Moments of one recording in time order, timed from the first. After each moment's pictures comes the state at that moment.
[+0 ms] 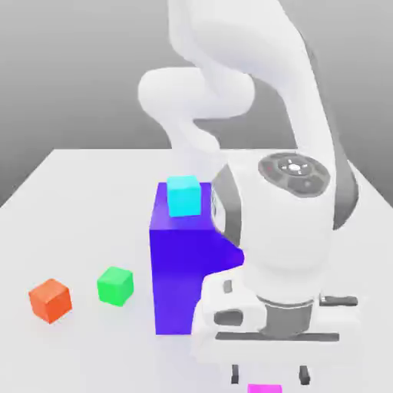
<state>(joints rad) 0.06 0.49 0.11 -2.21 -0.12 2.70 1.06</state>
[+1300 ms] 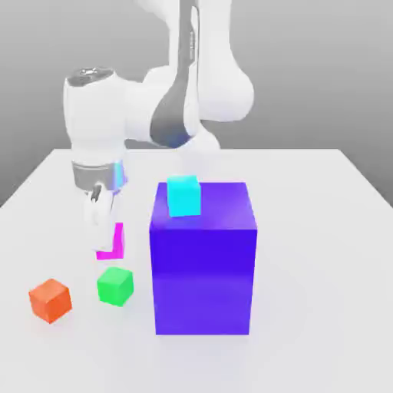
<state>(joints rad) -0.42 -0.21 -0.12 -2.97 -0.07 2.76 1.85</state>
